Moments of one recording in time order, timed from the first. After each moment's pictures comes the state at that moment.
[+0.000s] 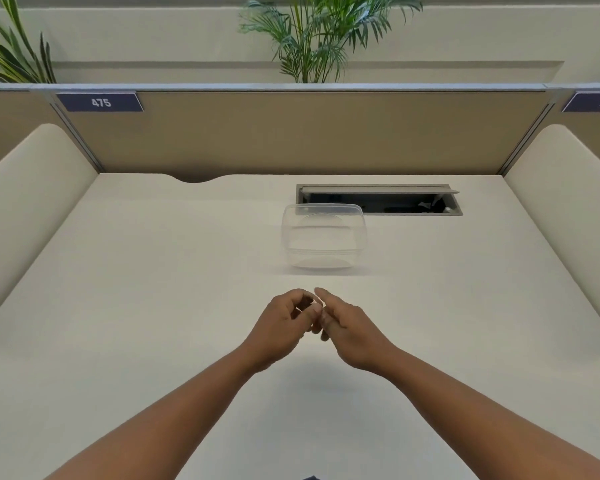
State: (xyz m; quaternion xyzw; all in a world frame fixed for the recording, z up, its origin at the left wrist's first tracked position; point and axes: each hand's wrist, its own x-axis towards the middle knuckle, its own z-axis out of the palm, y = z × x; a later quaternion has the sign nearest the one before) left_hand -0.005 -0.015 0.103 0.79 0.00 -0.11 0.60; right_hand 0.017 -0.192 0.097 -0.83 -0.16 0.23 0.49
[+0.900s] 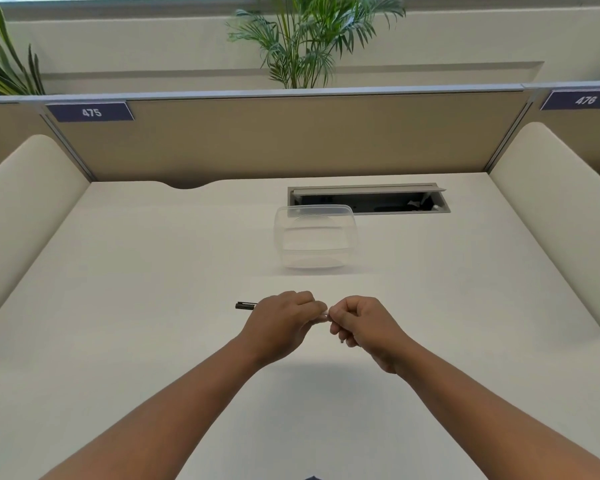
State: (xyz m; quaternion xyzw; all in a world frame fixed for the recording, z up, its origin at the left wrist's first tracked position) left_hand 0.004 -0.018 0.102 0.93 -0.28 0.13 0.18; right_hand 0.015 -0.220 0.106 -0.74 0.02 0.26 0.62
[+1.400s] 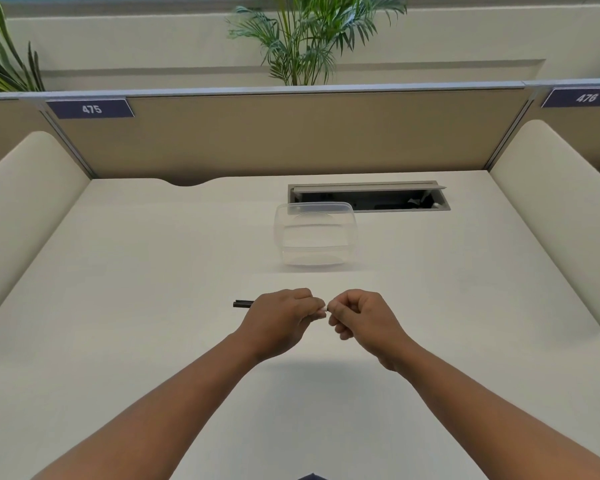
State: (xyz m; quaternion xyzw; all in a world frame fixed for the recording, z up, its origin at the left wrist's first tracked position) left_hand 0.001 -0.017 0.108 0.94 -0.26 0.09 0.20; right_hand 0.012 -0.219 0.105 -0.75 -0.01 0.20 0.63
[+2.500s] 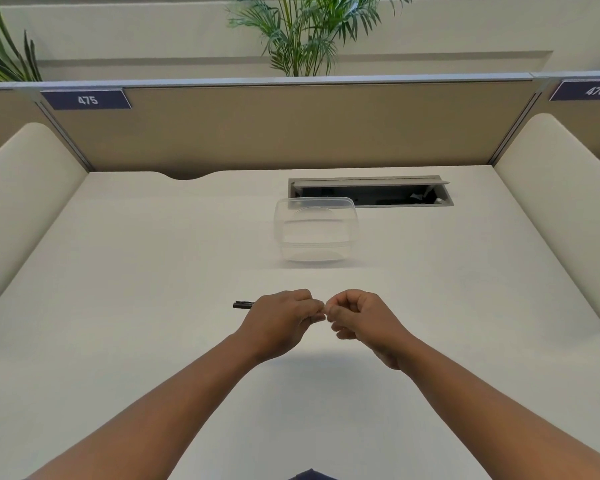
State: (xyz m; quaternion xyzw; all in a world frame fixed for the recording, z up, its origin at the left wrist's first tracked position) left_hand 0.001 -0.017 0.100 0.95 -0.25 0.05 0.20; right_hand 0.019 -0.224 0.092 -0.71 0.01 0.26 0.66
